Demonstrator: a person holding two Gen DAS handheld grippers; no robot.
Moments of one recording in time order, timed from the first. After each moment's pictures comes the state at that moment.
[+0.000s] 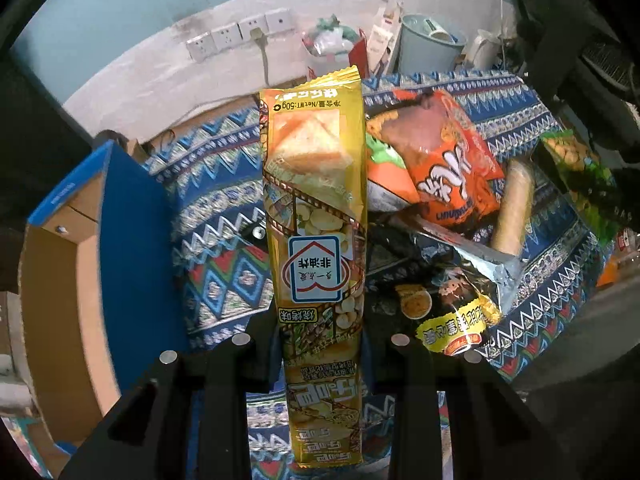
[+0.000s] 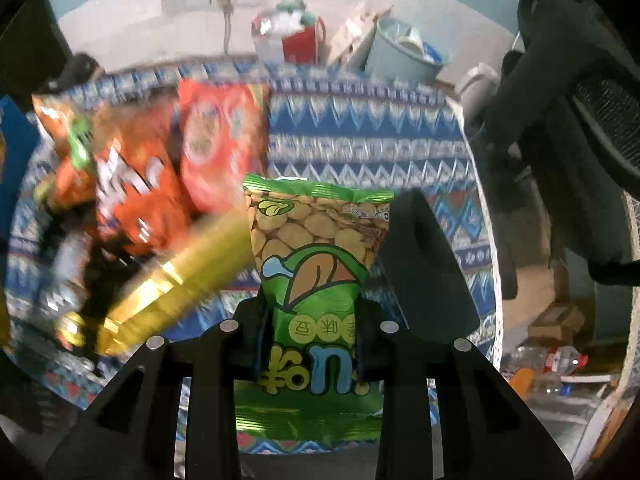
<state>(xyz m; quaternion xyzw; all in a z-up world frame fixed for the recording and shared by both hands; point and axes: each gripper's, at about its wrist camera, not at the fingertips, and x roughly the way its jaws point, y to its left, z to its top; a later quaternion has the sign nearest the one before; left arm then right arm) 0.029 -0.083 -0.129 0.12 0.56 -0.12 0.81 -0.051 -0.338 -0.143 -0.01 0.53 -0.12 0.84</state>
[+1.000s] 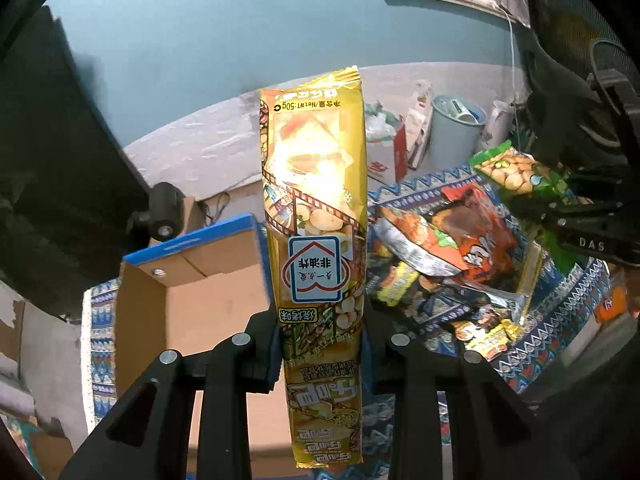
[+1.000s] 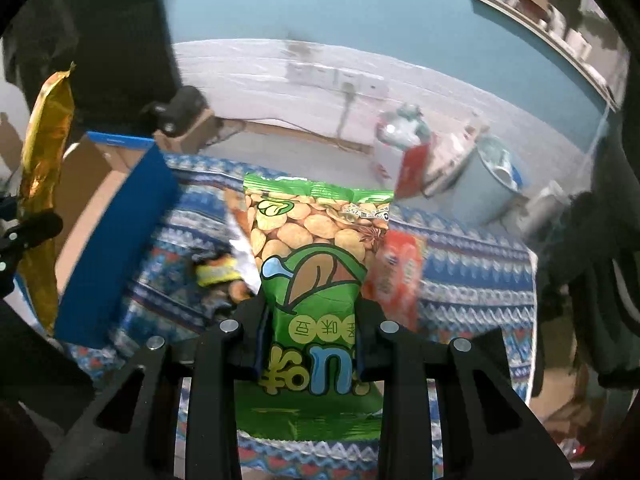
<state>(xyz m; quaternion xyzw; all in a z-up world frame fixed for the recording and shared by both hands) 0.014 0.011 -0.027 0.11 0.44 -0.09 0.88 0.004 -0.179 -0.053 -0.06 0.45 0.03 0.89</state>
